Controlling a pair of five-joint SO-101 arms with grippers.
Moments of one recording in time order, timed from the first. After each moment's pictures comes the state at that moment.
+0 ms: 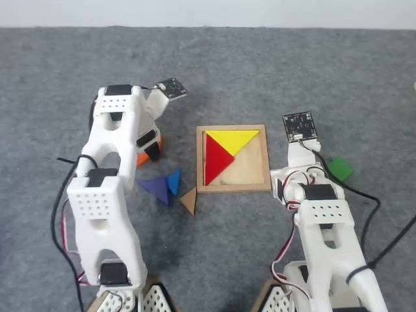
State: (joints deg) left arm -8.4 39.3 -13.7 79.5 -47.3; right arm -6.8 -37.0 65.0 39.0 6.7
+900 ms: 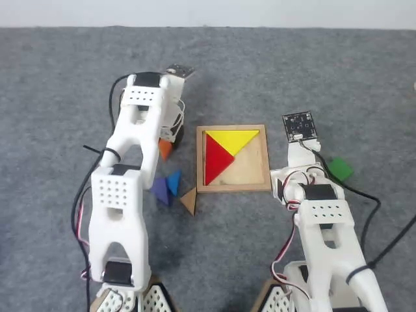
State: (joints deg) left arm -0.5 49.3 -33.4 91.3 -9.6; right arm -6.8 -37.0 65.0 39.0 6.7
